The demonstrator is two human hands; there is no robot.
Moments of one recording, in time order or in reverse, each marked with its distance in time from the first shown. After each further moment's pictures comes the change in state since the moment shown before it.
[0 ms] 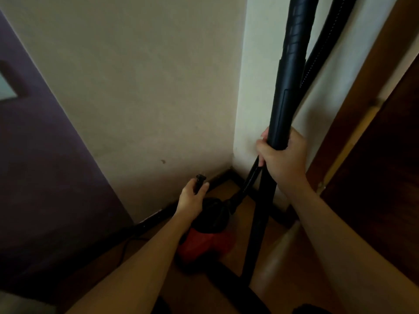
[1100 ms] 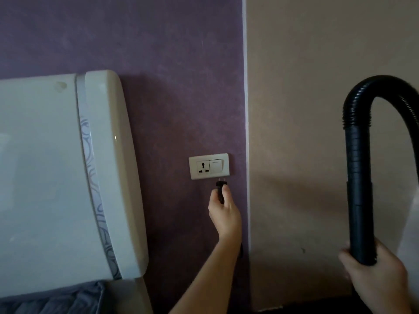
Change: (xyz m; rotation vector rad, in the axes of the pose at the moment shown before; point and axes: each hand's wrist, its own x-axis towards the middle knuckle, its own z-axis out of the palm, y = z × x) left_hand -0.032 0.114 -0.285 -0.388 1.021 0.398; right_hand -0.048 -0.053 0.198 -0.143 -0.099 0.306
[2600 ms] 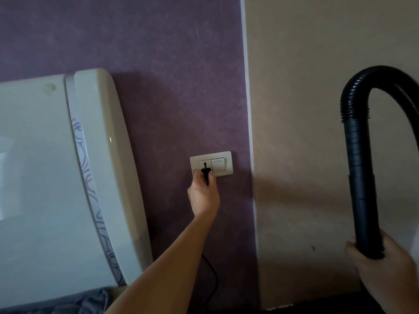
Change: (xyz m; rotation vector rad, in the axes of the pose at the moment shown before) left_hand 0.082 0.001 -0.022 0.479 -0.022 0.208; right_hand 0.026 0.031 0.020 -0.078 0.011 -0.009
